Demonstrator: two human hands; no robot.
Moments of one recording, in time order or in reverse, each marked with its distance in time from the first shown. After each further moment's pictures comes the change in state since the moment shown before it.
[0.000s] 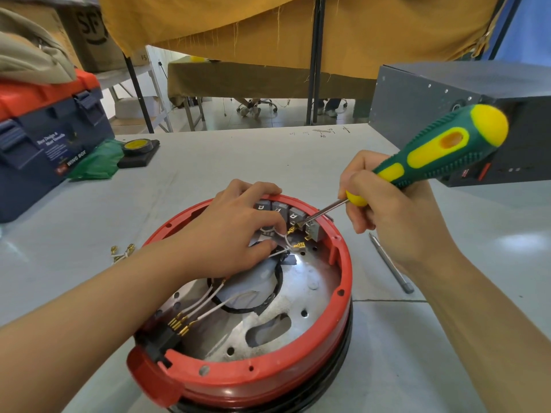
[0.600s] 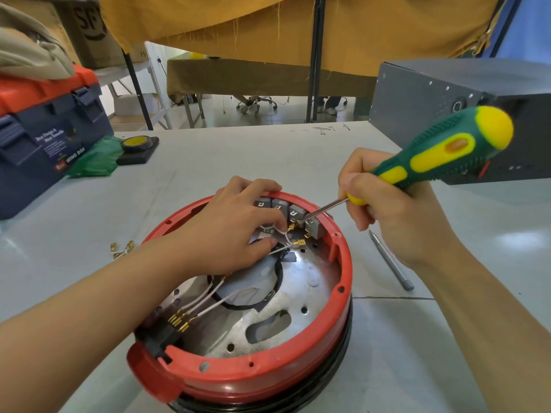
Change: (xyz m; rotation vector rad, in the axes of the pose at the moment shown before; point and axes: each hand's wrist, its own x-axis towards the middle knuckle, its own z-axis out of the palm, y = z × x) left_hand 0.000 0.001 0.000 0.022 0.007 0.003; right_hand 0.001 0.000 -0.004 -0.089 -0.096 -0.051
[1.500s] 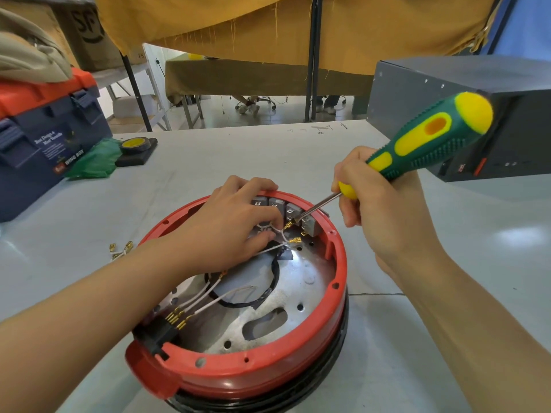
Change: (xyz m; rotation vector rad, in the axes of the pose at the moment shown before) left_hand 0.001 0.002 0.002 0.028 0.043 -0.011; right_hand -0.002 -0.002 0.014 0.108 0.247 0.115
